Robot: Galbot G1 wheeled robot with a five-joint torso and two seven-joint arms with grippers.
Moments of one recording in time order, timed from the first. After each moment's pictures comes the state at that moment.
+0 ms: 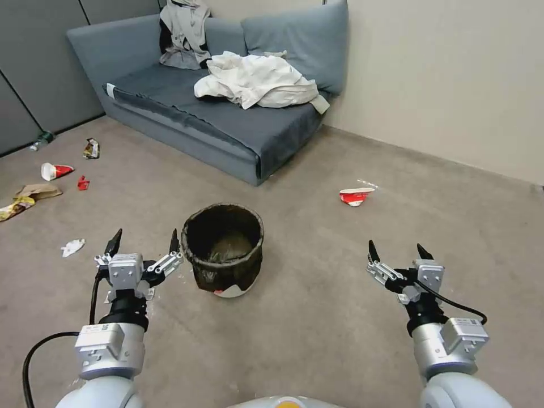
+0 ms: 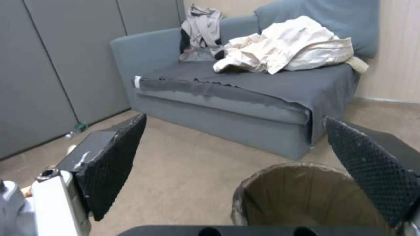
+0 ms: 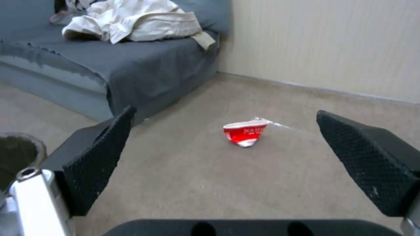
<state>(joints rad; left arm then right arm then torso) 1.81 -1.37 -0.61 -2.45 -0.05 0.13 -0.22 -1.76 1.55 0.57 2.36 0.08 -0.18 0.03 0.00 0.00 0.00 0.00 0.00</state>
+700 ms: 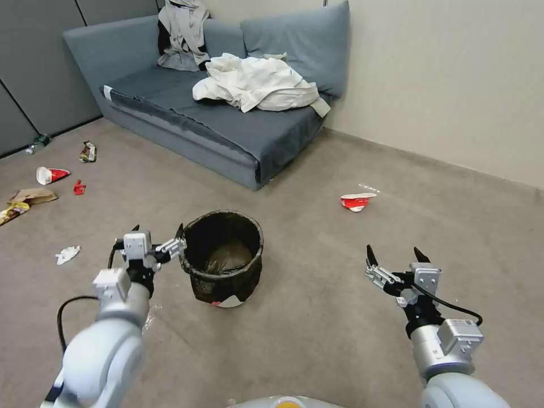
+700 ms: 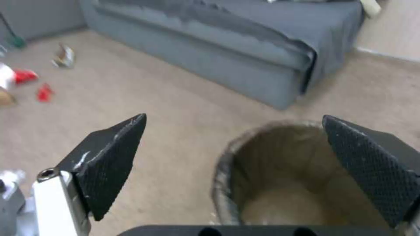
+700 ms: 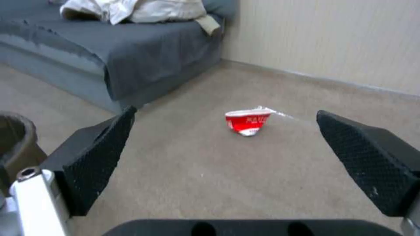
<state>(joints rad) 1.44 -1.11 -0.57 -2.17 -0.55 0.43 -0.34 -1.75 1.49 0.57 2.30 0.10 -0.18 0.05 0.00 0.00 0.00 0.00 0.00</state>
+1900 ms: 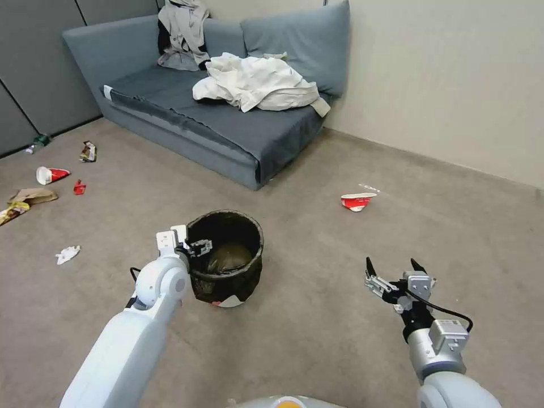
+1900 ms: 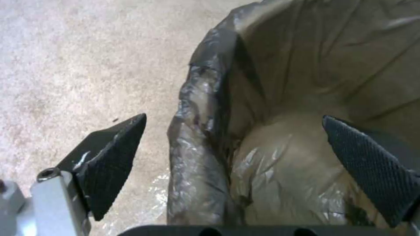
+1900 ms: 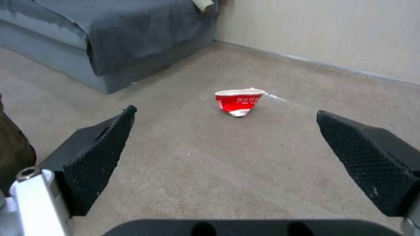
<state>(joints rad) 1.08 -1.18 -0.35 -1.78 -0.75 0.70 -0.58 -1.74 1.46 0.59 2.22 0.10 -0.18 0.06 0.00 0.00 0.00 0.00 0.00</state>
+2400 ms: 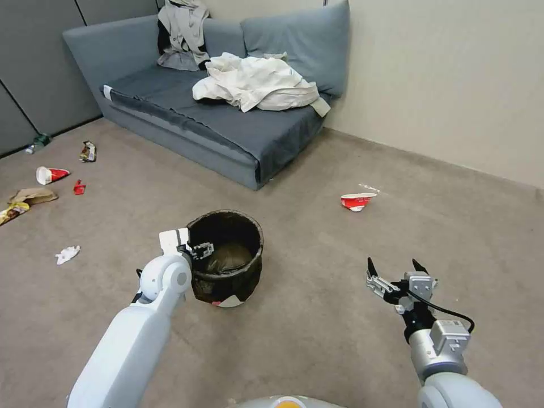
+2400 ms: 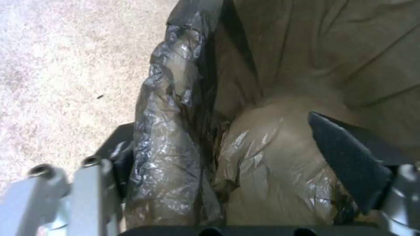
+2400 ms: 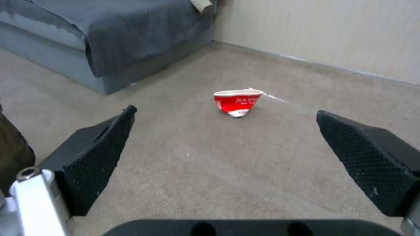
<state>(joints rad) 1.05 -1.19 -0.34 -1.75 -0.86 0.73 -0.66 -1.74 1.46 0.59 2.23 0.10 -0.18 0.06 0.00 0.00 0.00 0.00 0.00</state>
